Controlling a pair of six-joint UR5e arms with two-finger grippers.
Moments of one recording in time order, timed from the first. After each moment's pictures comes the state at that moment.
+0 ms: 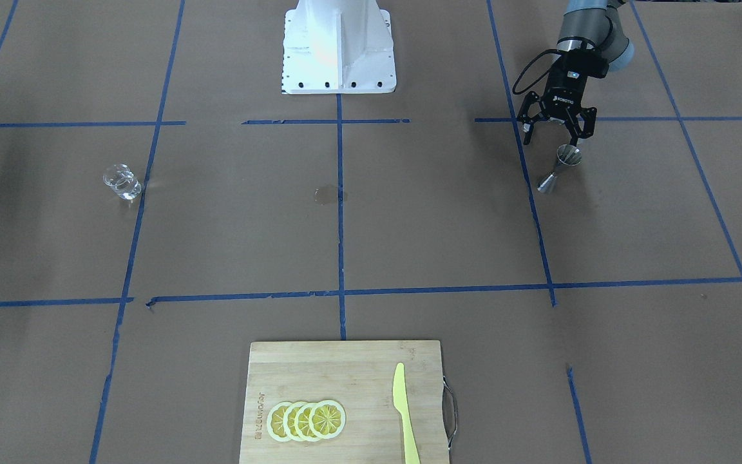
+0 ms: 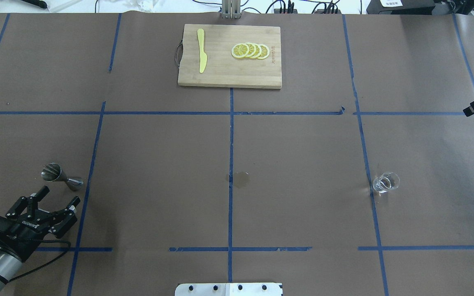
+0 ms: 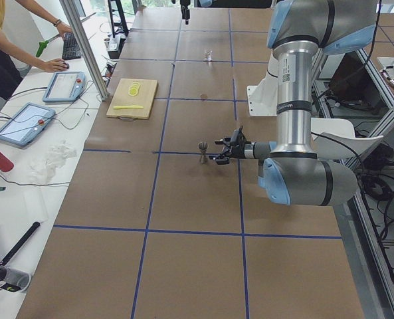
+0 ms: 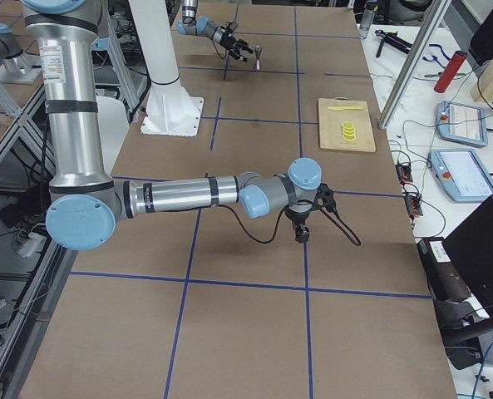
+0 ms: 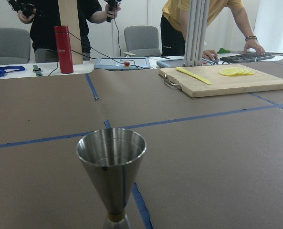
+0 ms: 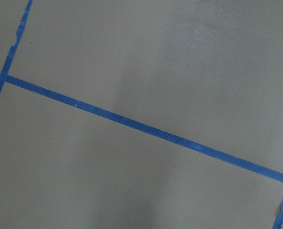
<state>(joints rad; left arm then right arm) 0.04 -1.36 -1.60 -3.15 -0.45 -0.96 1.29 -1.51 1.61 -1.30 2.36 0.12</state>
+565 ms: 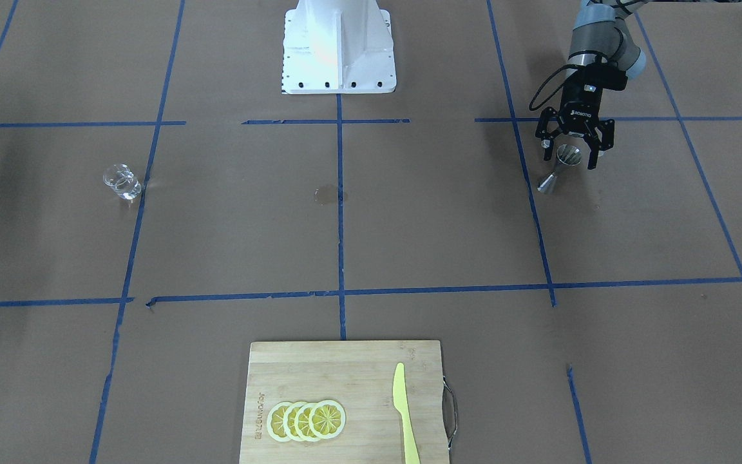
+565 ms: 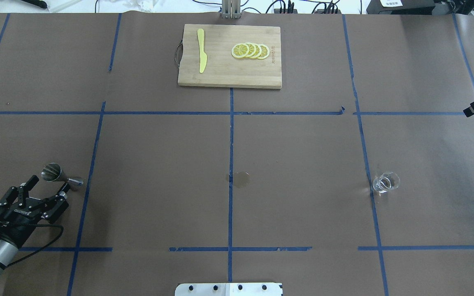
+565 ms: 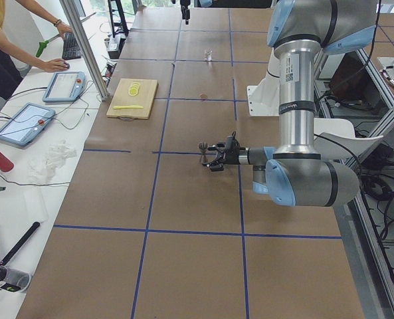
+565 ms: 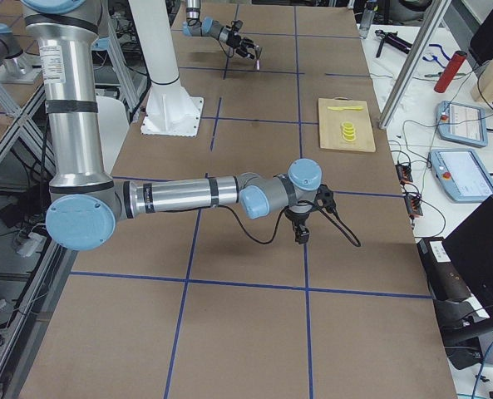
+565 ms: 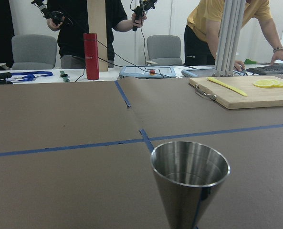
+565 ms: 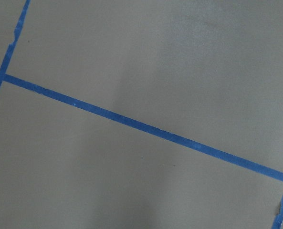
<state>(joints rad) -0.03 -1.37 -1.55 -3.15 -0.45 -1.00 1.29 -1.51 1.60 -1.30 2.36 0.12</state>
